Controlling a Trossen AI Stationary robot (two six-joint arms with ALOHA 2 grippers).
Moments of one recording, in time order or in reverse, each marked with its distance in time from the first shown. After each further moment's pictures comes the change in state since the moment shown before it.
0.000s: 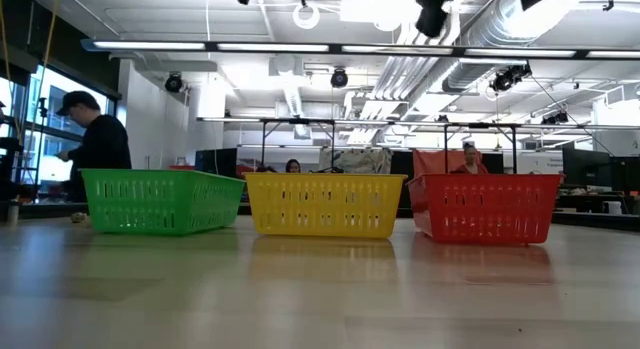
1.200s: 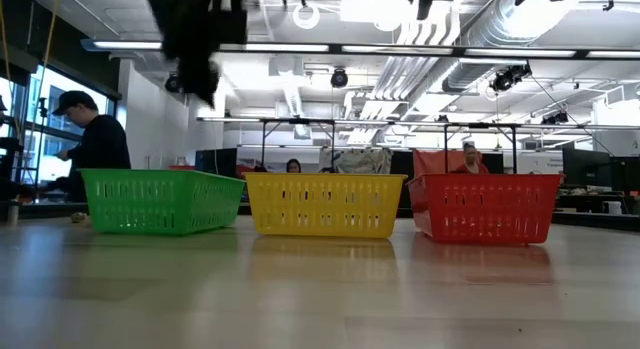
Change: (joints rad) left arm -0.015 0.144 -0.062 -0.751 0.119 -0.046; right arm -0.009 0.049 0.000 0.308 0.446 -0.642
